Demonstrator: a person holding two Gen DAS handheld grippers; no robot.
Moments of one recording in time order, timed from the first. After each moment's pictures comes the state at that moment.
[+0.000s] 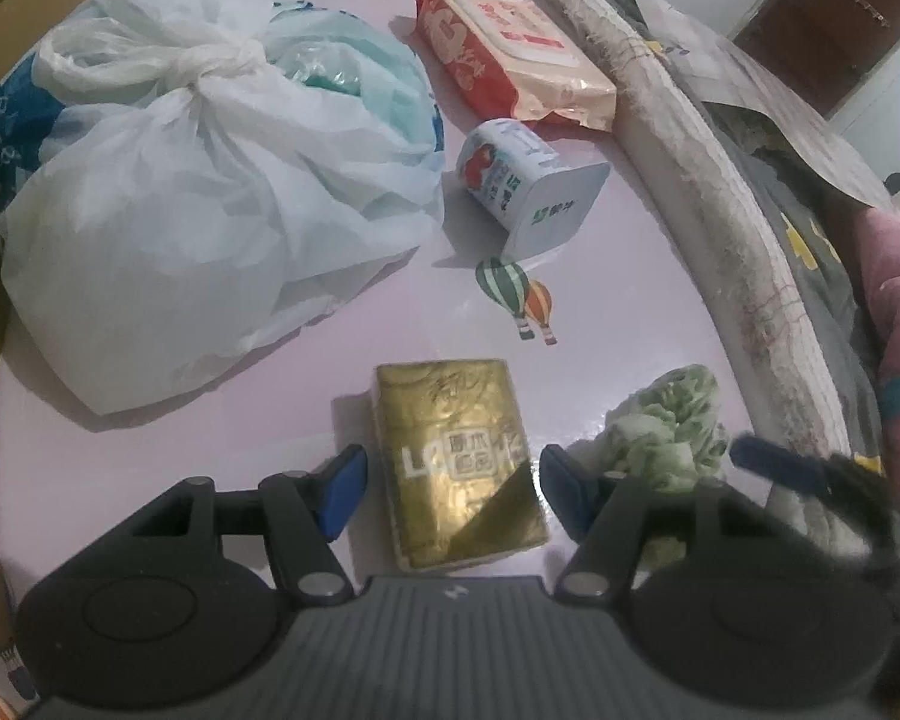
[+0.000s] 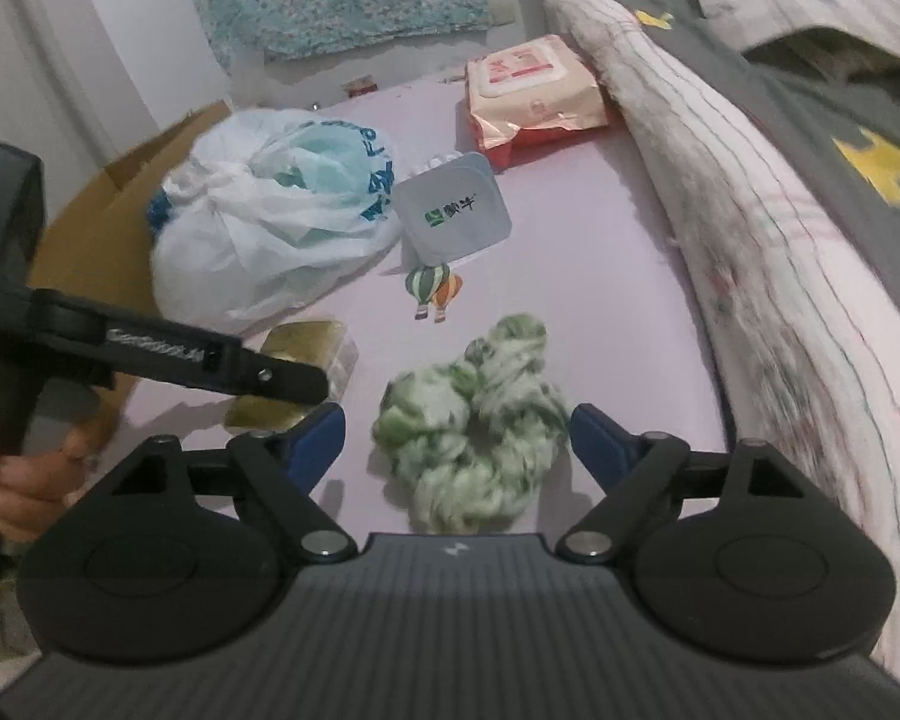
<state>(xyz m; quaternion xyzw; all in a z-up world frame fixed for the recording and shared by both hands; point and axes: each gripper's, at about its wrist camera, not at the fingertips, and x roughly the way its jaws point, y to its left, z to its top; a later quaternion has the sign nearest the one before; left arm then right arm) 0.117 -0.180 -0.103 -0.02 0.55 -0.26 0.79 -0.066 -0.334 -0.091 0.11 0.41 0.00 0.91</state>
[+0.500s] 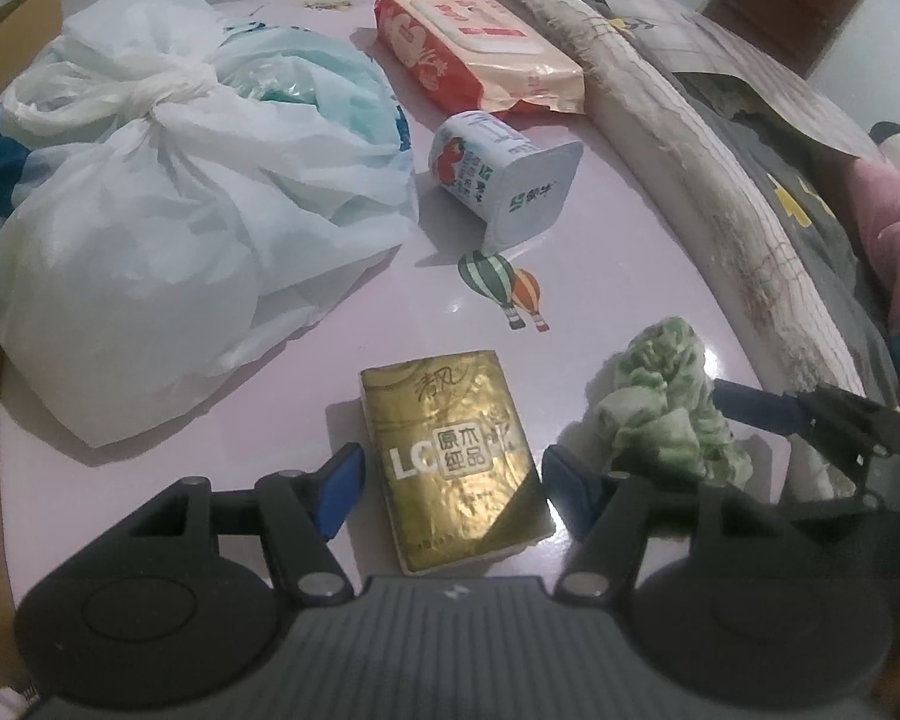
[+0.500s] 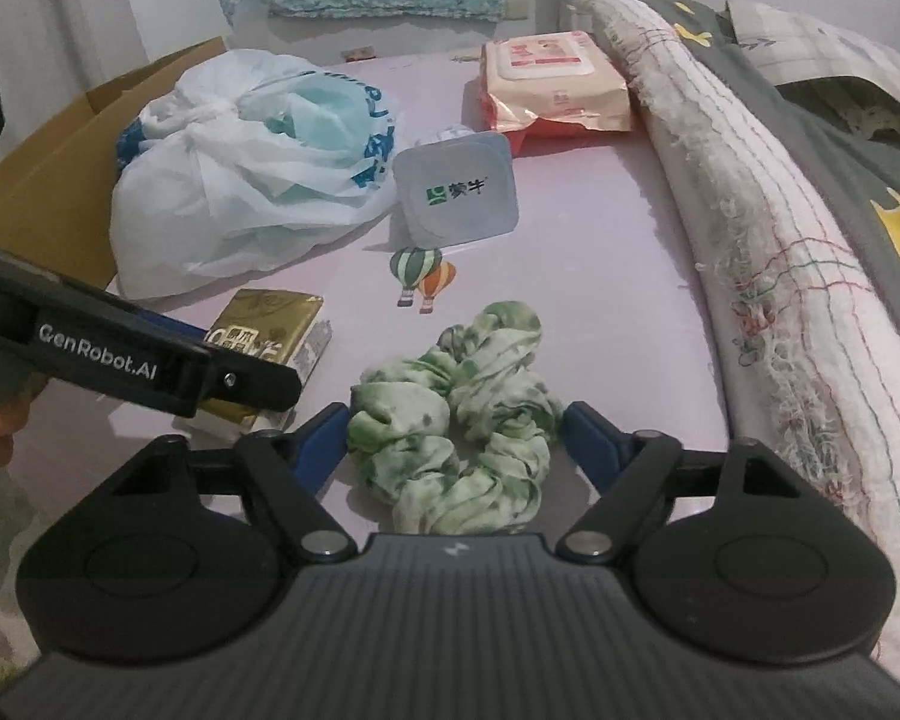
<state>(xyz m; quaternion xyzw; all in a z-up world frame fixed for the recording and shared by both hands) 0.110 -0.189 -0.104 0.03 0.52 -0.28 0.81 -0.050 -0.319 -0.105 0.05 0.42 -0.01 0.91</state>
